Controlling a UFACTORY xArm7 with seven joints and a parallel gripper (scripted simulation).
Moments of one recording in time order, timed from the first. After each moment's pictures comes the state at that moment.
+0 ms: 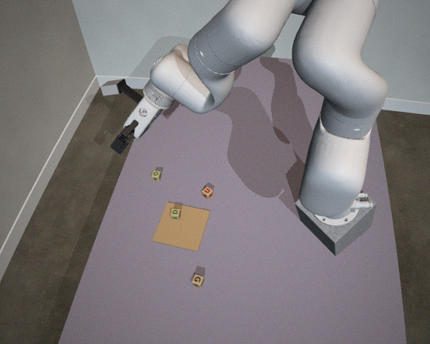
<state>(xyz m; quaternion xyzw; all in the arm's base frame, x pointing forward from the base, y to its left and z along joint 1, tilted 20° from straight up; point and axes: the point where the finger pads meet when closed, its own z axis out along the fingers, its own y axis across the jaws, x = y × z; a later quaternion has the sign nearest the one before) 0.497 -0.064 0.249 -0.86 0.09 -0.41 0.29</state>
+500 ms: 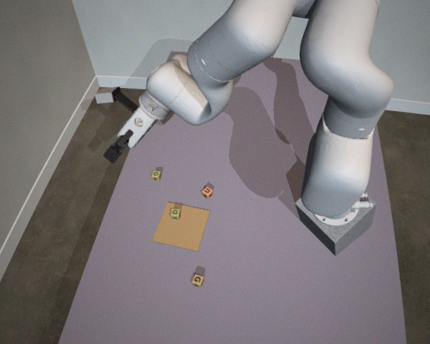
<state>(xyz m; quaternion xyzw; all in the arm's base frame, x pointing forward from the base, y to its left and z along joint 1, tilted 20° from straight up) 0.503 -0.034 0.260 -0.85 0.08 -0.43 0.30</state>
